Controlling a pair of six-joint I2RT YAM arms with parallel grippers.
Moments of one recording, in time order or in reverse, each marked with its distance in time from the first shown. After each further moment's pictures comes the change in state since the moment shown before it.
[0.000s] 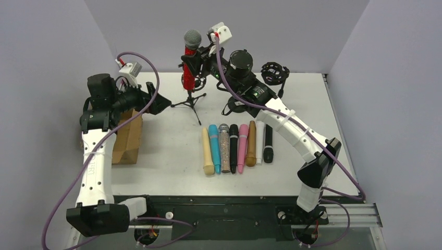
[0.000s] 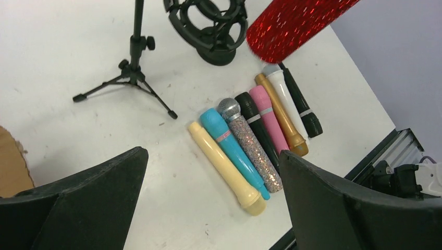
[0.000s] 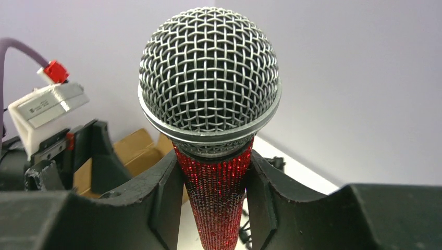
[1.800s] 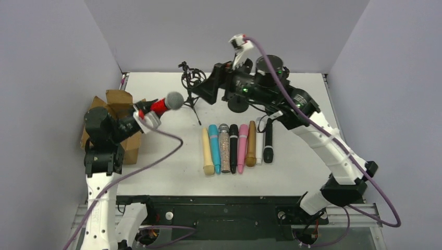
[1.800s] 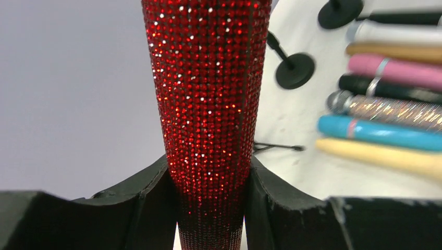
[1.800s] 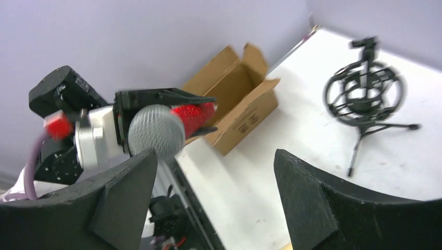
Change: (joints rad) left arm -0.024 -0.414 -0.398 0.308 0.122 1.025; right arm 0.060 -0.215 0.035 -0.535 -0.169 0.317
